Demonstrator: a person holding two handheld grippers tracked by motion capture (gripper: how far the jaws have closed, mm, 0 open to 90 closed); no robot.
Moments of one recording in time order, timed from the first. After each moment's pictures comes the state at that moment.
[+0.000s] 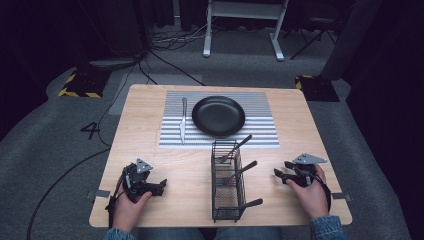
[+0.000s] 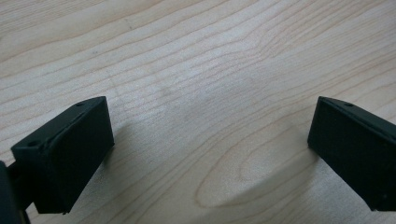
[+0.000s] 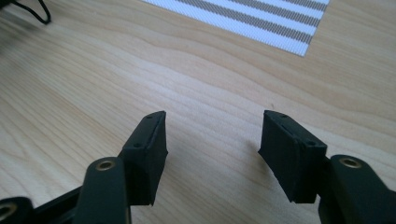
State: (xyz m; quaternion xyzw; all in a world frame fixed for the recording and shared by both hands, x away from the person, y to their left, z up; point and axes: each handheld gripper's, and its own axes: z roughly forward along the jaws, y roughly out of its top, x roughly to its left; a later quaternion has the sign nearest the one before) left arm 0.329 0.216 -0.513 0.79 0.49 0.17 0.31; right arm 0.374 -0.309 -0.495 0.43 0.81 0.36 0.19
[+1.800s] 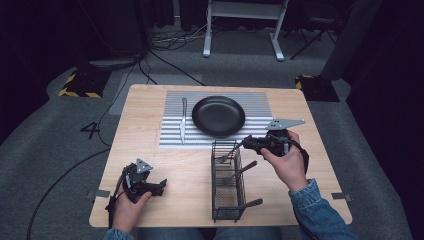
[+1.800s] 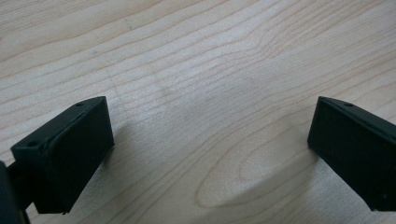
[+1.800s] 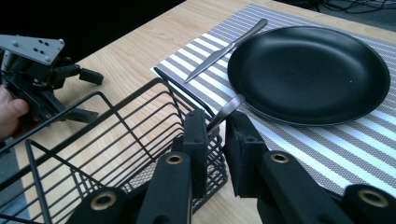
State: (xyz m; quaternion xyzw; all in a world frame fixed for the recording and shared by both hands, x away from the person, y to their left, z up) left arm 0.329 0.216 -0.513 0.79 0.49 0.17 0.31; right arm 0.402 -0.199 -0.375 0.32 0.82 0.46 0.08
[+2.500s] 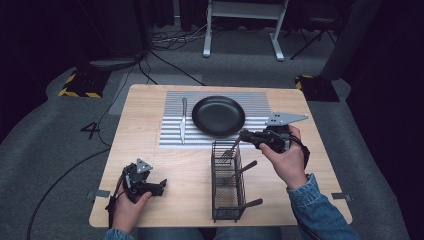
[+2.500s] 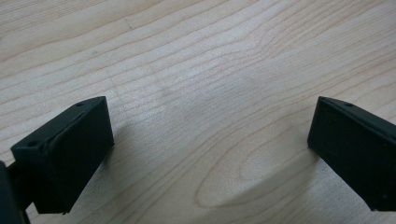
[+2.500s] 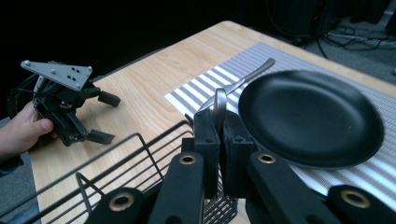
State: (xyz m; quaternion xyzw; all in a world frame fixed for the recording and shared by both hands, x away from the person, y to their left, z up) left arm 0.329 0.216 -0.513 0.79 0.49 0.17 0.31; right arm 0.392 -0.185 -0.339 0.28 0.82 0.49 0.11
